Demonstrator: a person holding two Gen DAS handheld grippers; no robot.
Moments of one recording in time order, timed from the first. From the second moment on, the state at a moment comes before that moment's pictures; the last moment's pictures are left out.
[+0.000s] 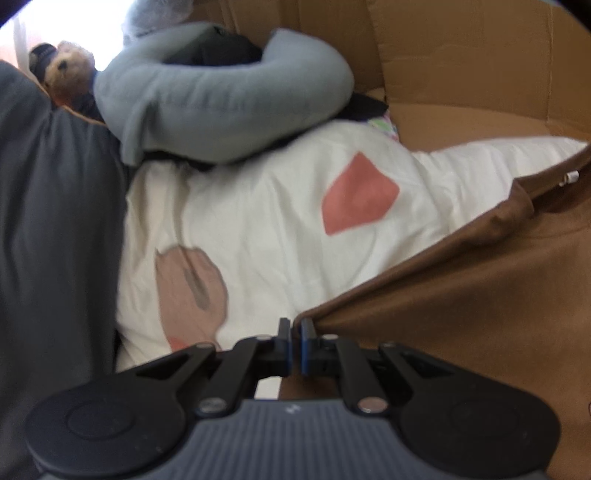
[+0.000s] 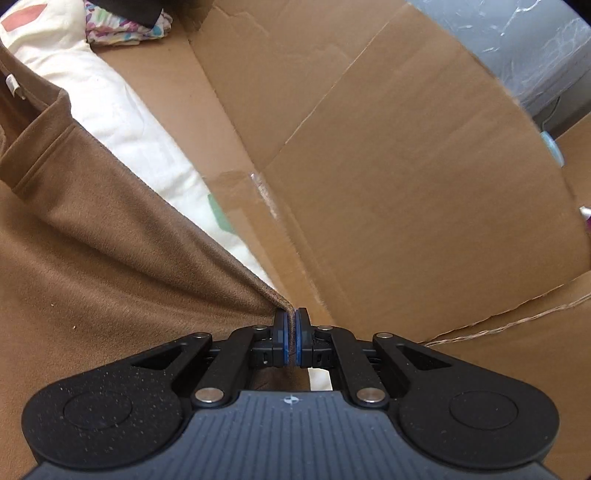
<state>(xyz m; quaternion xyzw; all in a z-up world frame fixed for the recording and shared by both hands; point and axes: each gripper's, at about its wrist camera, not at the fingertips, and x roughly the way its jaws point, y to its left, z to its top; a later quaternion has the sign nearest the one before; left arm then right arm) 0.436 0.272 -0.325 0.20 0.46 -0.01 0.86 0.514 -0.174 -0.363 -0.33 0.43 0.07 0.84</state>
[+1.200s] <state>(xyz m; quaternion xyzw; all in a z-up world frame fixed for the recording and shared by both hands) 0.474 0.189 -0.310 0.19 0.41 -0.21 0.87 0.547 -0.124 -0.326 -0.22 0.39 0.25 0.86</state>
